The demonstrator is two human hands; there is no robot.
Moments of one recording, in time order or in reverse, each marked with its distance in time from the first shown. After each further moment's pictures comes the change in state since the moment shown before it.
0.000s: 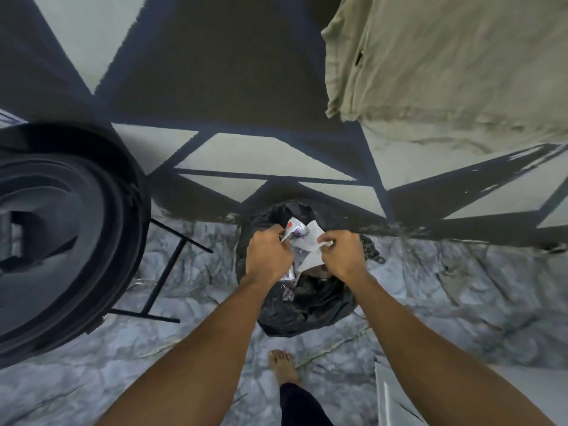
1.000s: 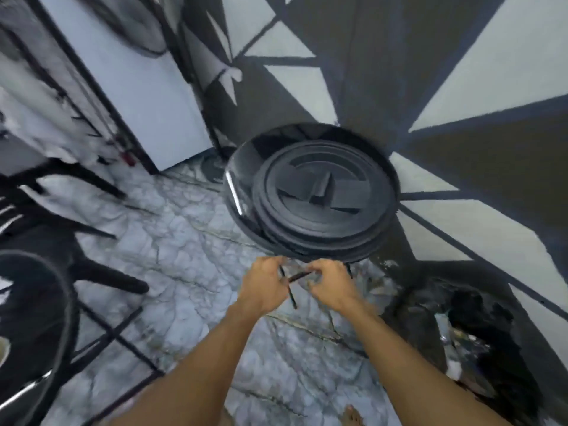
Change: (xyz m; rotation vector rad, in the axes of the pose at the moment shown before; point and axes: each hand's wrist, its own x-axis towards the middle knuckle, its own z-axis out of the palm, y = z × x) left_hand -0.260 -0.306 -0.233 -0.059 0.358 -0.436; right_hand -0.246 -0.291 0.228 -0.265 -0.589 -0.781
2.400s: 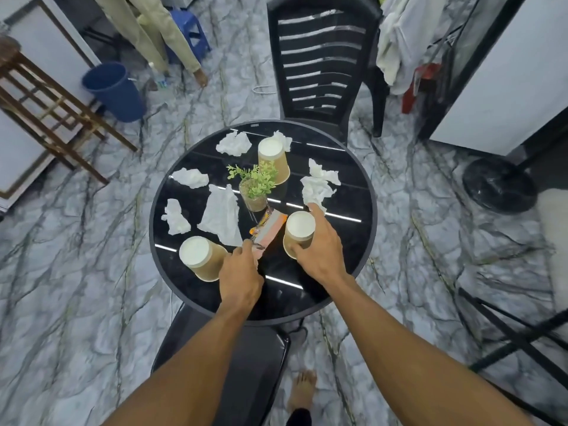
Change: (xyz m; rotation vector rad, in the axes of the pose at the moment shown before) left_hand -0.290 -0.495 -0.192 -0.059 0.612 -1.109; right_hand -0.028 -0.481 0.465 0.013 -0.480 -0.670
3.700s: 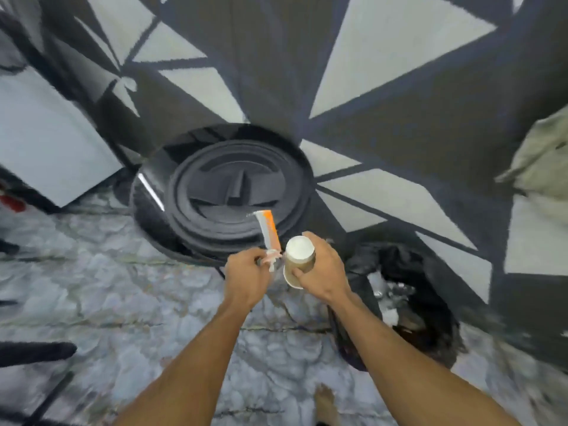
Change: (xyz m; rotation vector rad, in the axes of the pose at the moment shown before) left_hand -0.511 0.438 0.194 -0.232 -0.603 1.149; right_hand -0.561 0.331 -0.378 0.096 0.953 0.758
